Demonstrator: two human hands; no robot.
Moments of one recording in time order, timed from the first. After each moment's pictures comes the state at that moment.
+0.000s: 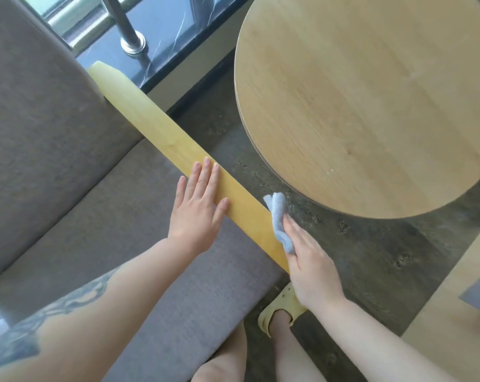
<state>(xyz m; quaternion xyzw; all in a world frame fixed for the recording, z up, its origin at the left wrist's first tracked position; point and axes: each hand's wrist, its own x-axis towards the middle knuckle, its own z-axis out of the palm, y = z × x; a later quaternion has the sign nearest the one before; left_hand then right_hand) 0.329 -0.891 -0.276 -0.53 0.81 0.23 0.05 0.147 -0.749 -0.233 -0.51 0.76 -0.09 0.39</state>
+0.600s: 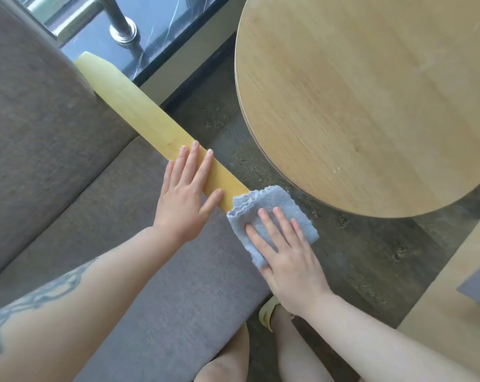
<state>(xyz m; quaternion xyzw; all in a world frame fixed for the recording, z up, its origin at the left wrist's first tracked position) 0.346 -0.924 -0.281 -0.50 0.84 0.22 0.01 0.169 -0.762 -0.256 -0.72 0.67 0.02 0.19</state>
